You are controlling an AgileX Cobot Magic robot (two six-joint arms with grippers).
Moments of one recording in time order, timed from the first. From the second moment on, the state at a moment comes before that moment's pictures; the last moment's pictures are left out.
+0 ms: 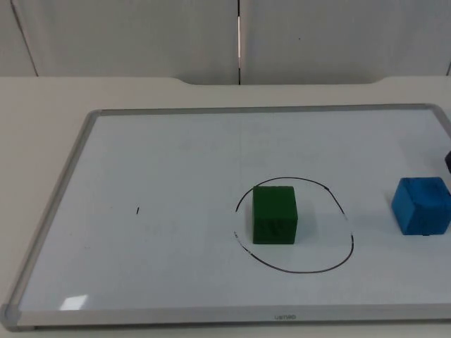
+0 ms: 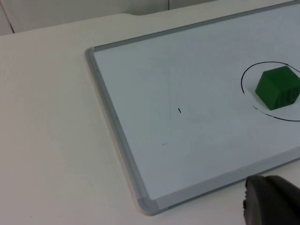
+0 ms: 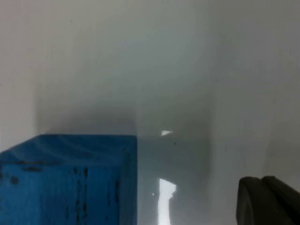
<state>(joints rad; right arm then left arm) 0.05 1.89 -0.99 0.06 0.47 0.01 -0.30 0.00 -0.50 -0.05 1.07 0.03</state>
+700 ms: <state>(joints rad) 0.18 1.95 -0.99 0.09 0.34 0.01 -0.30 0.00 -0.50 -0.05 1.07 0.03</state>
